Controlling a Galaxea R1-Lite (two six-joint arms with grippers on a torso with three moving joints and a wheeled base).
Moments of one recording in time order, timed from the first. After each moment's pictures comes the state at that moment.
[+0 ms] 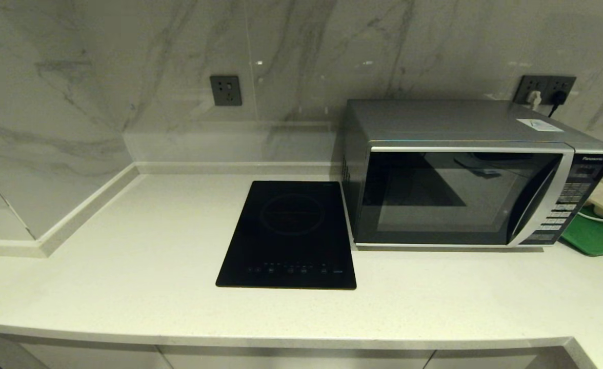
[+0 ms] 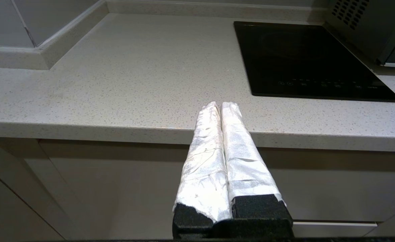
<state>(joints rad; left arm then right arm) 0.00 0.00 0.00 -0.01 0.01 -0.05 0.00 0.00 0.00 0.00 -0.03 0.03</state>
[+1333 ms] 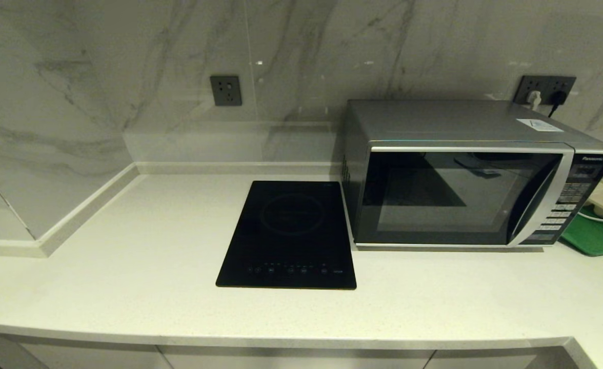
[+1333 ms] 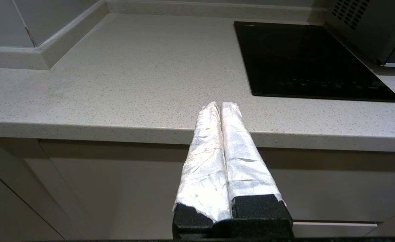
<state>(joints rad) 0.00 0.00 0.00 -0.01 0.01 -0.05 0.00 0.00 0.00 -0.01 -0.04 0.09</state>
